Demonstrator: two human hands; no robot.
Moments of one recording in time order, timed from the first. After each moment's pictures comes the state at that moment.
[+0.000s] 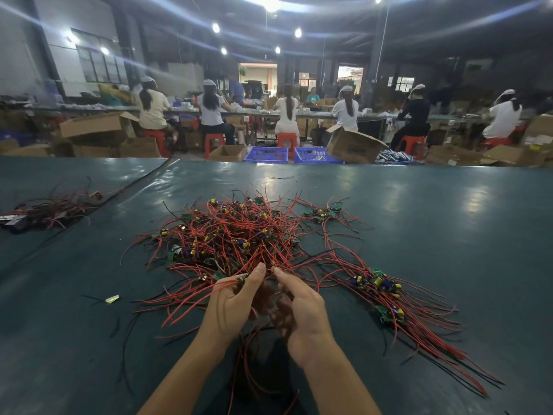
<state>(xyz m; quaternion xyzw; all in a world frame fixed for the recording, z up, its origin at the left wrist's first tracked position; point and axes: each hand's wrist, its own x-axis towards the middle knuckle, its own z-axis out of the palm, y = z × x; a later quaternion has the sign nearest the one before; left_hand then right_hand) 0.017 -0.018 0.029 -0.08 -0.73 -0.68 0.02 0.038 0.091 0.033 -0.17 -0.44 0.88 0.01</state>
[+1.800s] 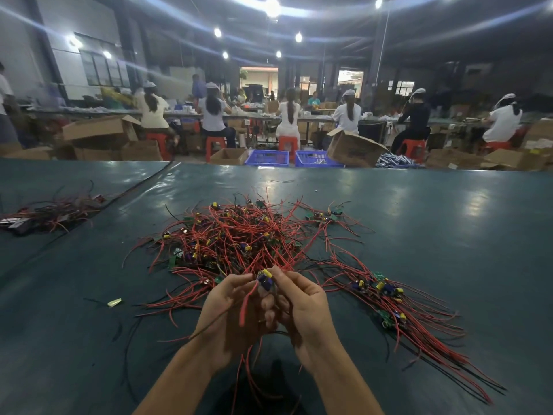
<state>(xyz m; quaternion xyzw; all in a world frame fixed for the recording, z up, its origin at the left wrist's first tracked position) 0.030 -0.024 0.043 -0.04 -0.45 -0.86 -0.23 0.045 0.096 0.037 0.00 -0.51 0.86 0.01</state>
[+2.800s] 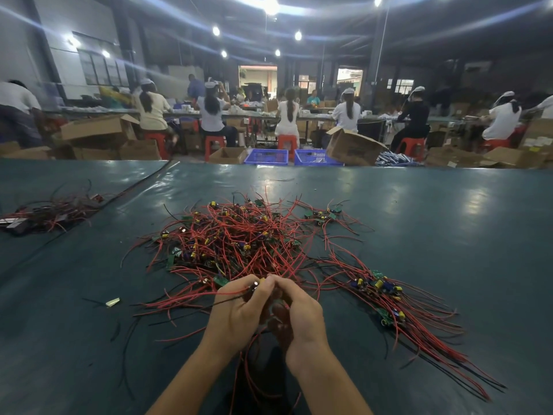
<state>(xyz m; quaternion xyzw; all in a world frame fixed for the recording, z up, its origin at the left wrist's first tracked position) 0.022 -0.015 0.028 -0.17 -0.73 -0.66 0.08 0.045 0.085 0.033 -0.19 -0.47 0.86 0.01</state>
